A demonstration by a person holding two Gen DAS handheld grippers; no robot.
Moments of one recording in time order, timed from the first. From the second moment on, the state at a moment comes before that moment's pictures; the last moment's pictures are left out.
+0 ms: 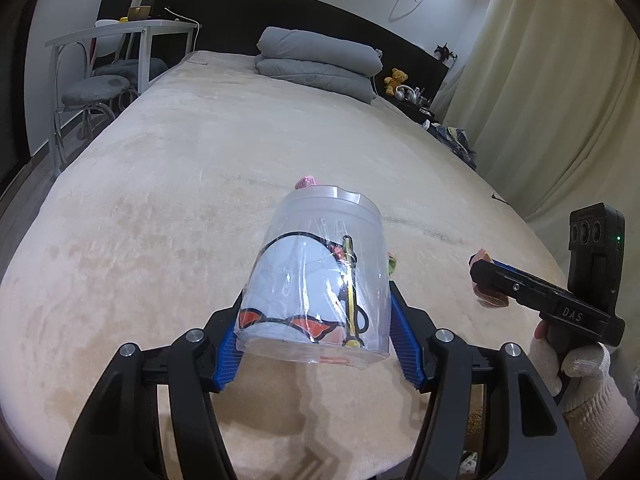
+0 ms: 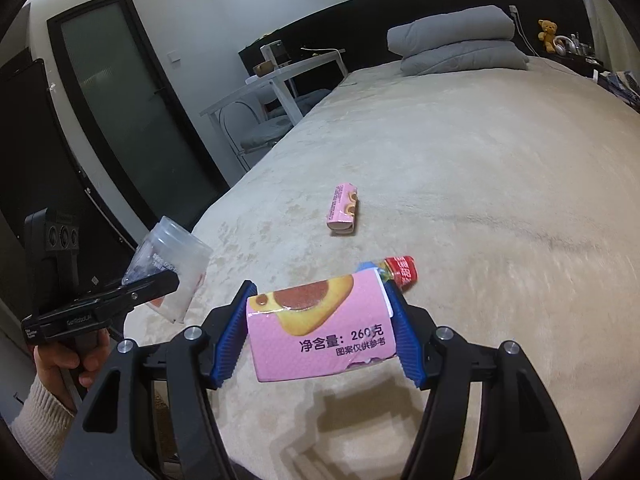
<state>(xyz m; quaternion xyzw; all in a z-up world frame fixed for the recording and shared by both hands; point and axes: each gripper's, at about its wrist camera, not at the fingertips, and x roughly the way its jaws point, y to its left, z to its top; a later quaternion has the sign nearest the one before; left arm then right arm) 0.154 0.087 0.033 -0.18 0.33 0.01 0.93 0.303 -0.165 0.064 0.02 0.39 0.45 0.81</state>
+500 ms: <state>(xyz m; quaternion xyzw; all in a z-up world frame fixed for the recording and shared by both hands) 0.071 0.037 0.015 -0.18 0.29 -0.02 0.94 0.211 -0.218 0.050 0.04 0.38 0.44 0.81</state>
